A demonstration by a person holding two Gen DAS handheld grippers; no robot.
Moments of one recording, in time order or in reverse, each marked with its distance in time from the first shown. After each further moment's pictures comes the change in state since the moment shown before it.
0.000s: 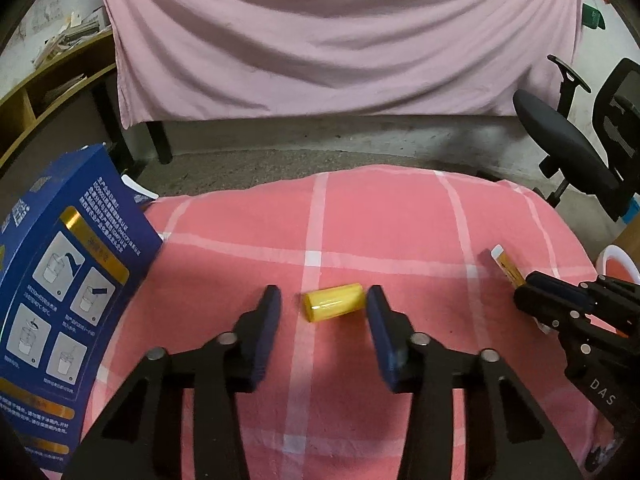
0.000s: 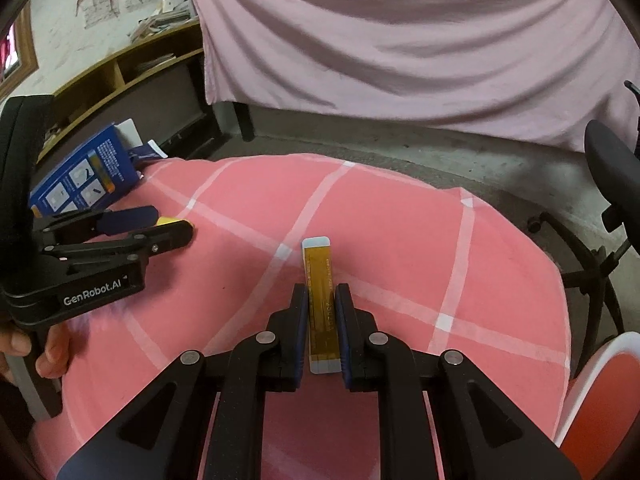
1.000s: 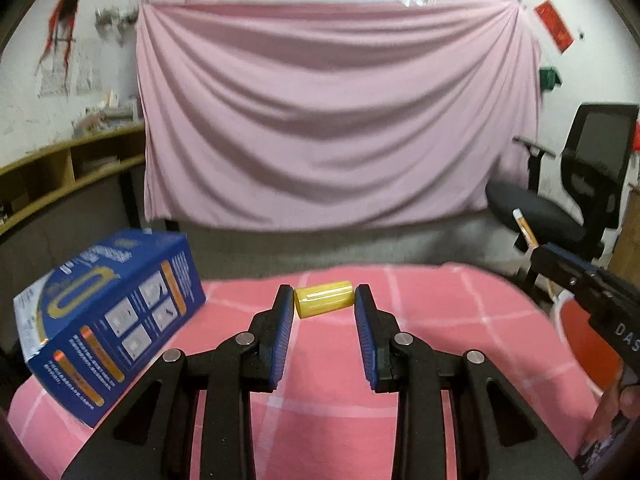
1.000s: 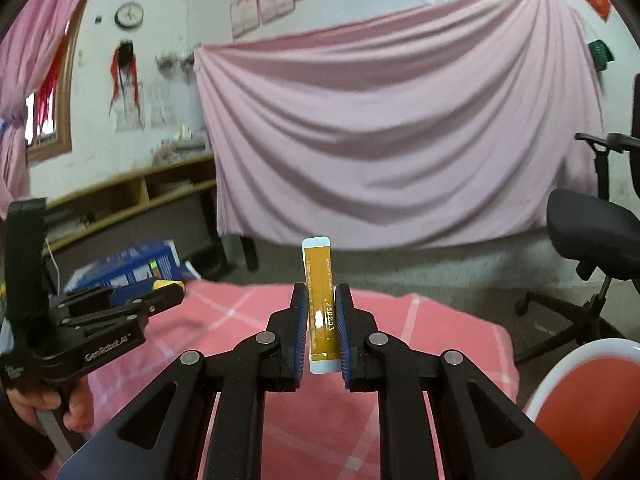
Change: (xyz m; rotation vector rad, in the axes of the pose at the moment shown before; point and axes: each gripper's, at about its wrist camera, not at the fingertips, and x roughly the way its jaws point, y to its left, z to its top) left arm -0.106 -0.034 -0.052 0.003 -0.490 0.007; right arm -0.108 -0.001 -0.039 0.061 -0.571 -0.004
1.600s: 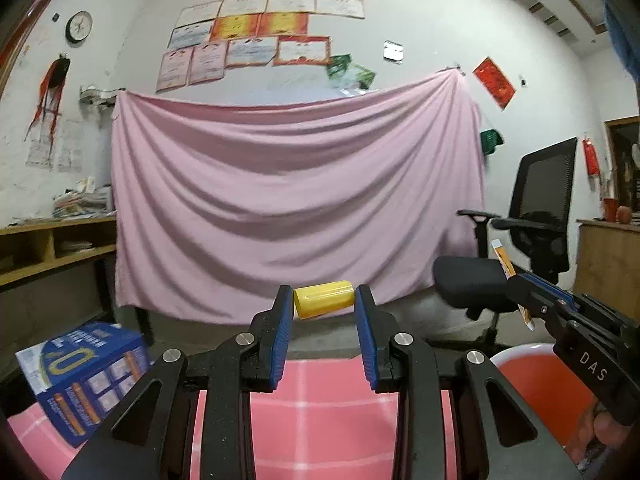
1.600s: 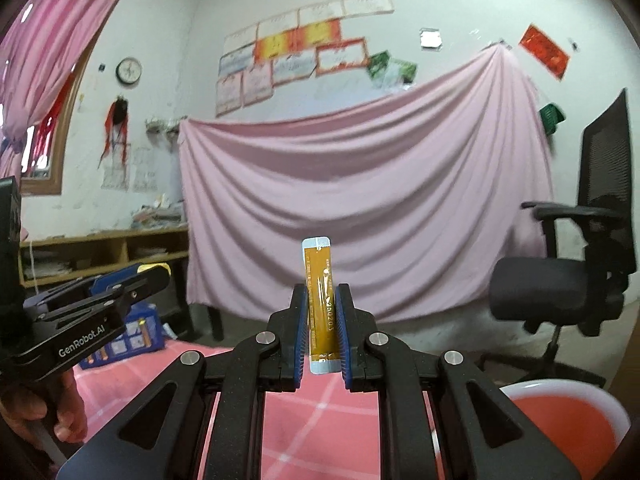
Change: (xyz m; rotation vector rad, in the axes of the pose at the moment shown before) left arm -0.075 -0.078 0.025 0.064 -0.327 -0.123; right arm -0.100 -0.027 0.012 -0.039 -0.293 -0.142
